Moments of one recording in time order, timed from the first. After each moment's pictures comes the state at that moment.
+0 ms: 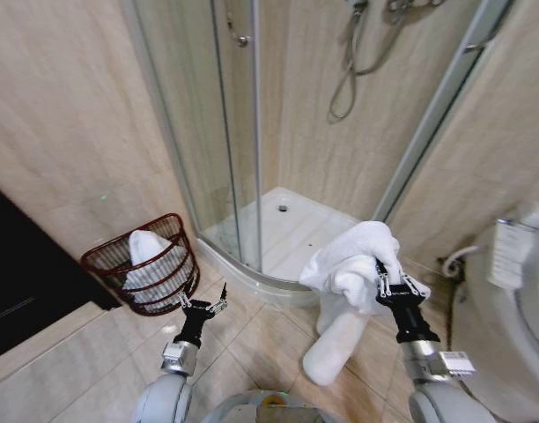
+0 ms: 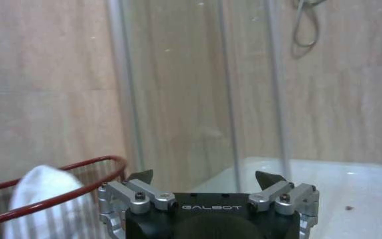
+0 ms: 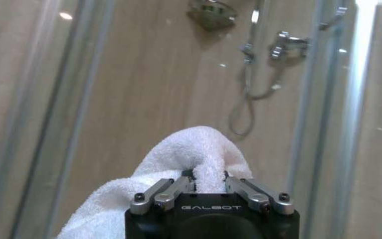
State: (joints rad) left arm 1.74 -1.53 -0.57 -2.13 0.07 -0.15 0.09; right arm -1.78 1.43 0.72 2.42 0.02 0.09 -0.03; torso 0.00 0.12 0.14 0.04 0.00
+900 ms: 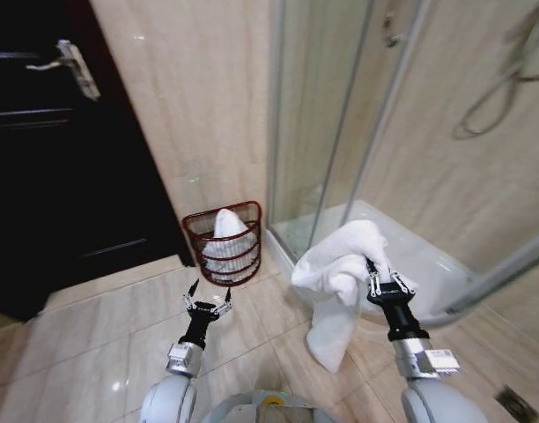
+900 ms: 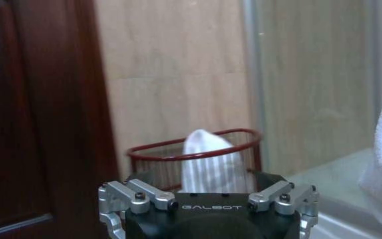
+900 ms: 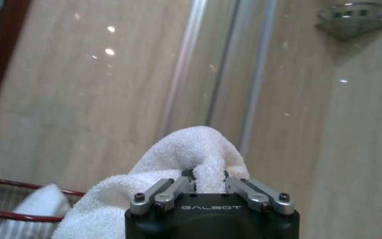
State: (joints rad) left arm 1.74 -1.53 -0.56 -2.11 0.08 -0.16 0.09; right arm -1.76 1.43 0.69 2.41 -0.02 0.09 -0.05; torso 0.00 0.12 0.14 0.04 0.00
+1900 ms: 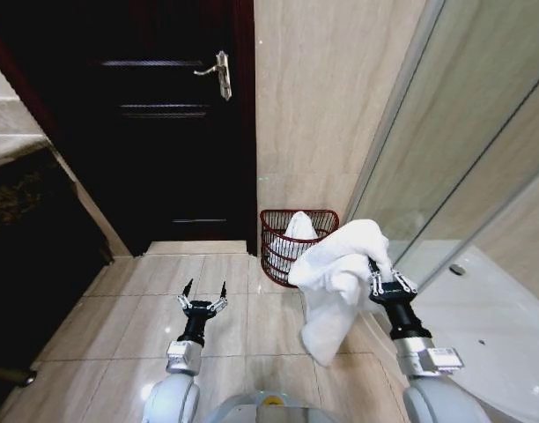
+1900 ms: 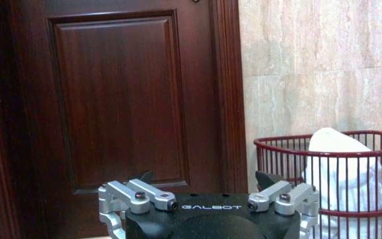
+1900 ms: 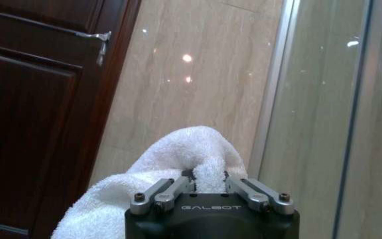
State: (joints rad) left arm 1.74 -1.53 -0.53 -2.14 0.06 -0.11 -0.02; right arm -1.76 1.43 0.71 2.40 0.00 0.10 -0.05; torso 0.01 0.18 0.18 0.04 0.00
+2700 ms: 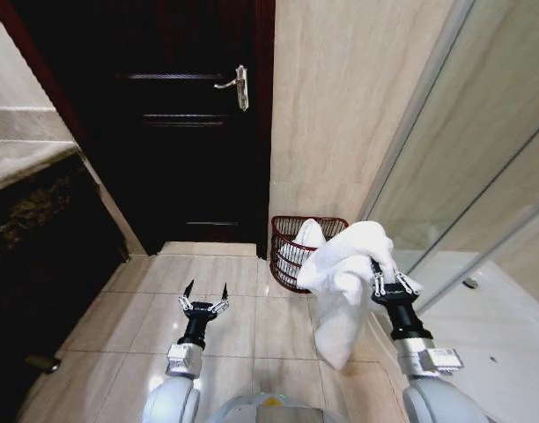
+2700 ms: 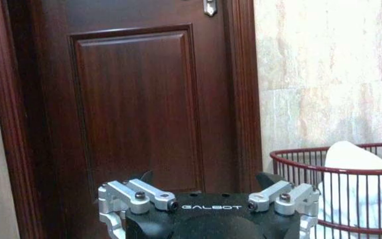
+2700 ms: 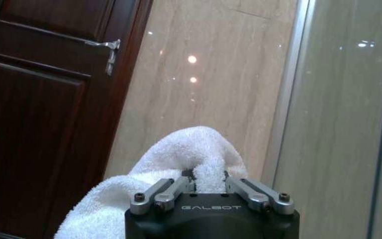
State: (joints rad) left arm 1.76 -1.53 -0.52 -2.15 0.07 -0.13 -0.02; right arm -1.76 1.43 0.71 2.38 0.00 0.11 -0.03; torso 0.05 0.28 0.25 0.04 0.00
